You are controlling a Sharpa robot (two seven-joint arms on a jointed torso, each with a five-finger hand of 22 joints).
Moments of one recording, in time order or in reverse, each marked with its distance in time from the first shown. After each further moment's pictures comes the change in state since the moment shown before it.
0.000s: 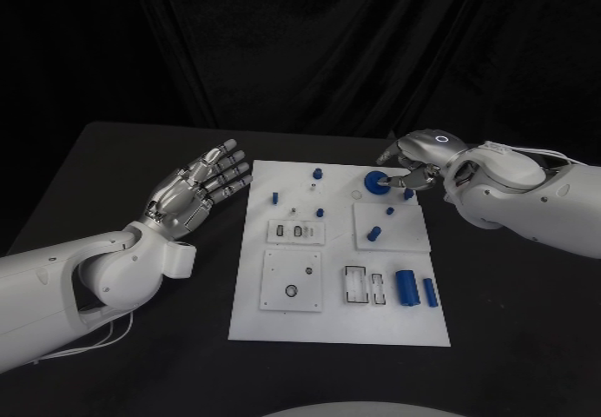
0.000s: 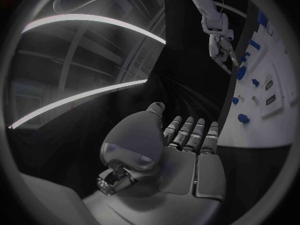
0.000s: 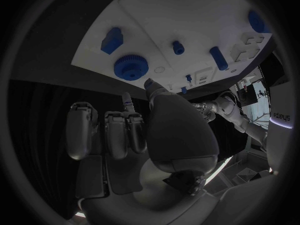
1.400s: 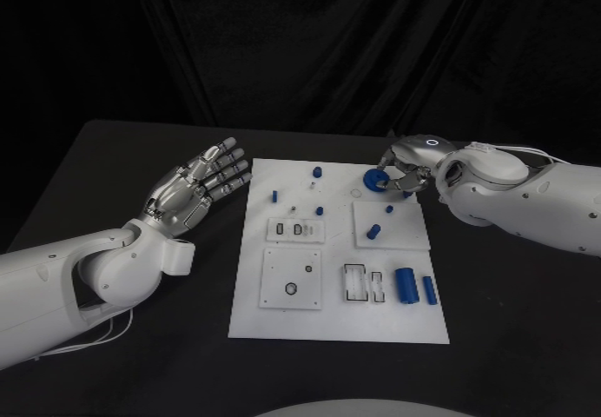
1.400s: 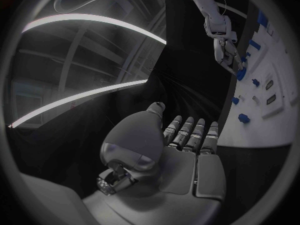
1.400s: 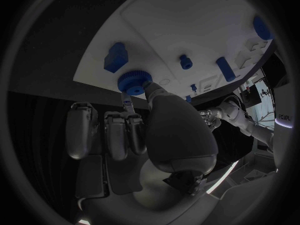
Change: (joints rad) left arm 0.000 0.003 0.000 -0.011 0.001 0.013 0.000; left_hand 0.000 0.000 0.007 -0.007 0.000 0.011 0.011 0.004 0.001 0.000 0.000 0.000 0.000 -0.004 0.003 0.000 -0.001 0.000 0.000 0.000 0.000 0.000; right arm -0.026 0.059 0.007 -0.079 0.007 0.073 -0.011; right_hand 0.051 0.022 0.030 -0.072 0.157 0.119 0.020 0.059 0.021 0.005 -0.010 0.000 0.000 0.003 -0.012 0.000 0.000 0.001 -0.003 -0.005 -0.007 0.000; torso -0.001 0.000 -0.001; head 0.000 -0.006
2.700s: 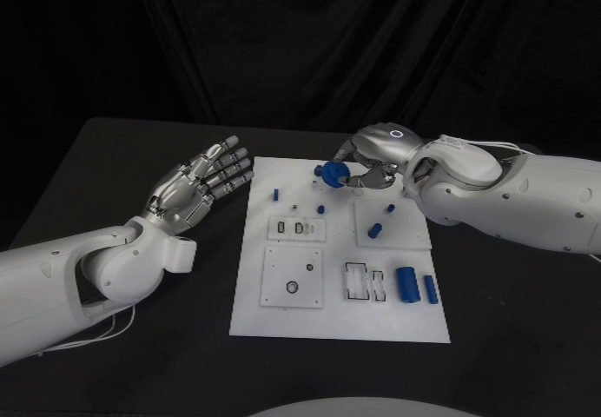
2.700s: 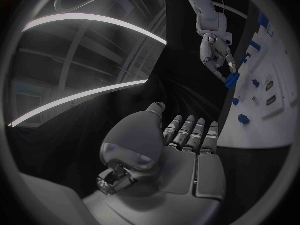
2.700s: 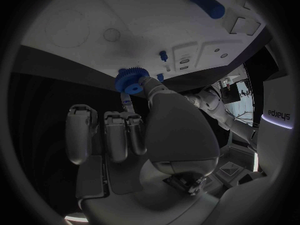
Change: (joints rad) left arm -0.001 0.002 0.000 -0.004 0.000 0.006 0.000; left_hand -0.005 -0.005 0.014 -0.008 0.004 0.007 0.007 0.000 0.001 0.027 0.027 0.028 0.006 0.000 0.000 0.008 0.001 0.000 0.000 0.000 0.000 0.000; right arm 0.047 0.076 -0.006 0.137 -0.030 -0.098 0.034; right_hand -0.004 -0.005 0.021 -0.039 0.112 0.011 0.009 0.000 -0.001 -0.002 -0.005 0.000 0.001 0.003 -0.007 0.000 0.000 -0.016 0.024 -0.009 0.043 0.000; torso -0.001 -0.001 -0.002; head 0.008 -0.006
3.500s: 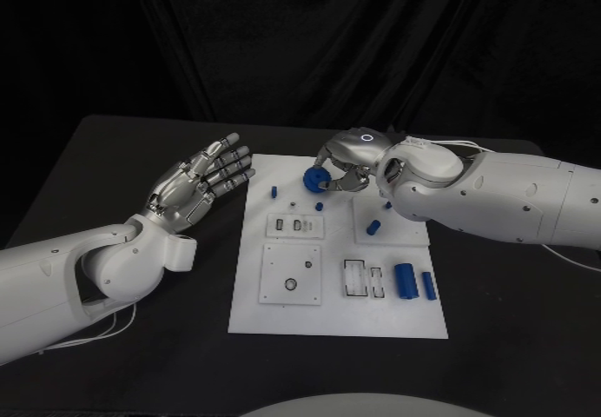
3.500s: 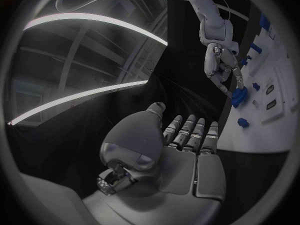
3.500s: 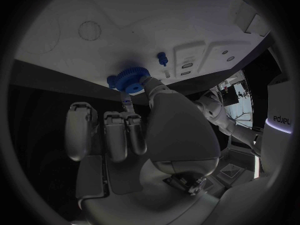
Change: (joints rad) left arm 0.000 0.009 0.000 0.002 0.000 0.009 0.000; left_hand -0.008 0.000 0.010 -0.004 0.000 0.000 0.000 0.000 0.000 0.012 0.012 0.016 0.002 0.004 0.004 0.011 0.001 0.000 0.004 -0.004 0.000 0.000; right arm -0.028 0.119 0.000 -0.104 -0.002 0.043 0.002; right_hand -0.011 -0.012 0.011 0.001 -0.023 -0.010 -0.011 0.041 0.001 0.002 0.021 0.000 0.000 -0.003 0.013 0.000 0.000 0.000 -0.015 0.015 -0.052 0.001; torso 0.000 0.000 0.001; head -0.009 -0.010
